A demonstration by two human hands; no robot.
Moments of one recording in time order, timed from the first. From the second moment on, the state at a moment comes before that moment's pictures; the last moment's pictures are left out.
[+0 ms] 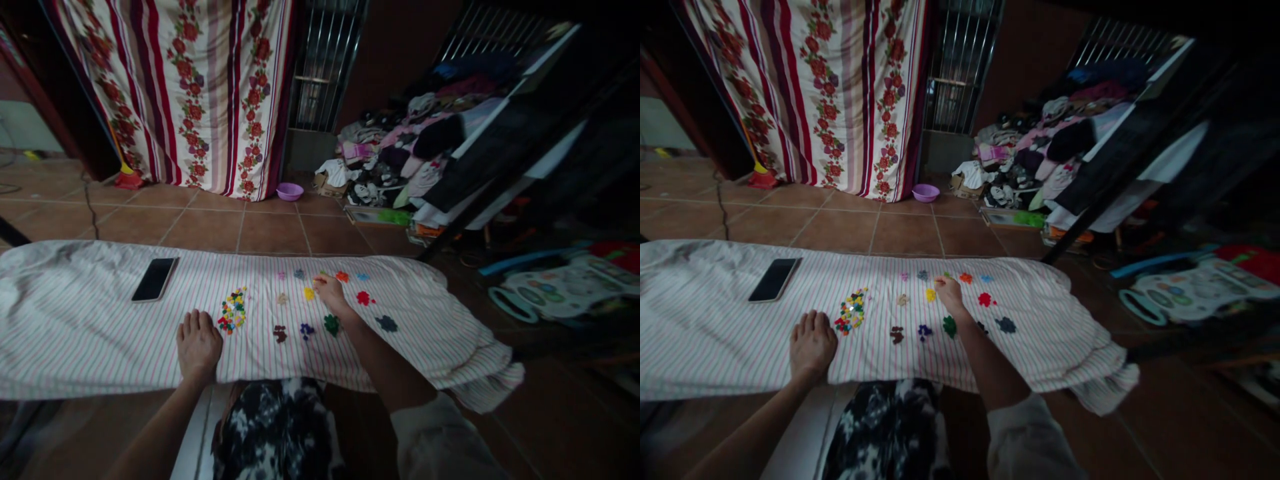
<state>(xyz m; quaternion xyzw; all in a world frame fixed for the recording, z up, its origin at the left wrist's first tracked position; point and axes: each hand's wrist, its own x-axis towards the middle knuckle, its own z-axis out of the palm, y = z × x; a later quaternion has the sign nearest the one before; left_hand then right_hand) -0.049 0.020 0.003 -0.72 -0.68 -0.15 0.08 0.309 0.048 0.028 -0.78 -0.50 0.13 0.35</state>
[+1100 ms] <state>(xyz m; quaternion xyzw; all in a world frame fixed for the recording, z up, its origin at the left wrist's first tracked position) -0.046 0.019 0.008 -0.71 -0.68 -0.15 0.08 0.308 0.051 0.012 -0.80 -0.54 0.14 0.24</state>
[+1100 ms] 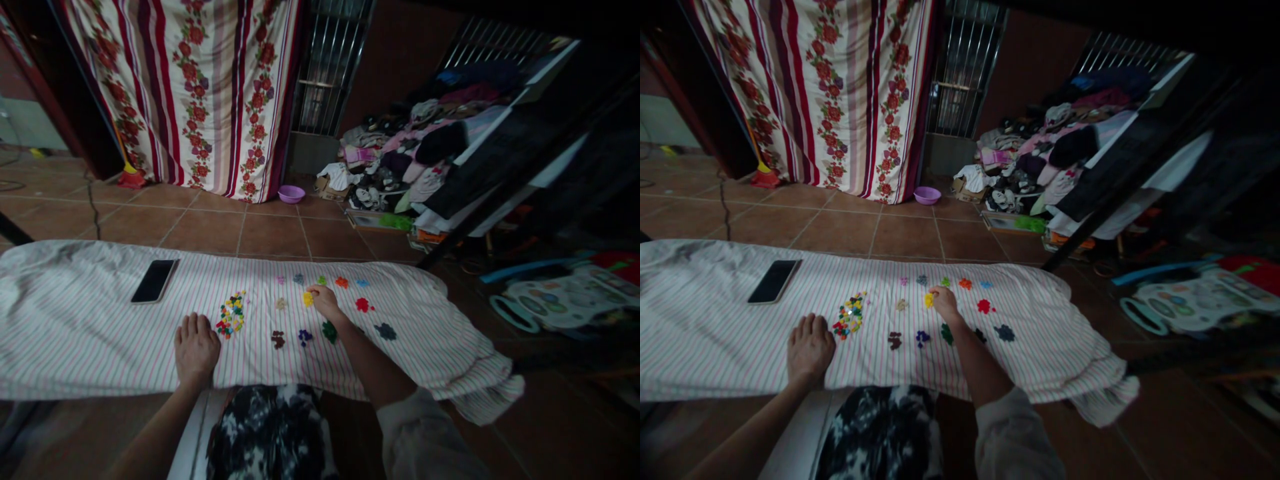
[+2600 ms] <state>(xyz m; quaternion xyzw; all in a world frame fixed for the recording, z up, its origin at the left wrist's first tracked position) -0.048 0.022 -0.004 -0.70 -0.68 -0.21 0.06 0.139 0.105 0.032 -0.69 -0.70 0.13 0.13</state>
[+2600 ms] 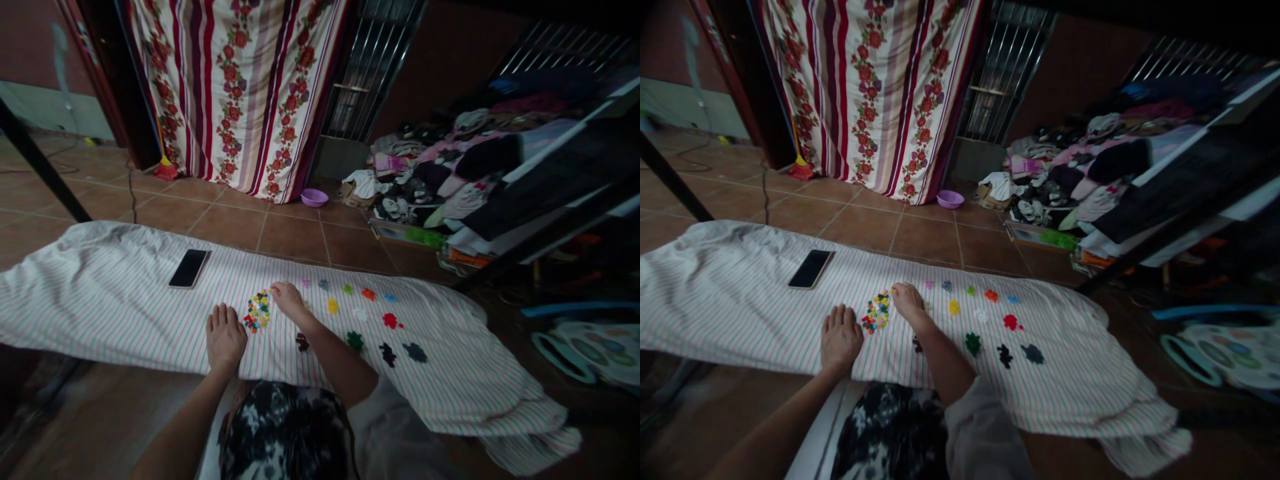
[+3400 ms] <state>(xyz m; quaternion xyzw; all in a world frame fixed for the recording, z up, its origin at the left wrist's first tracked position) -0.048 0.021 0.000 -0.70 -0.68 -0.20 0.05 0.136 0.104 0.028 -0.71 -0.67 0.13 0.16</state>
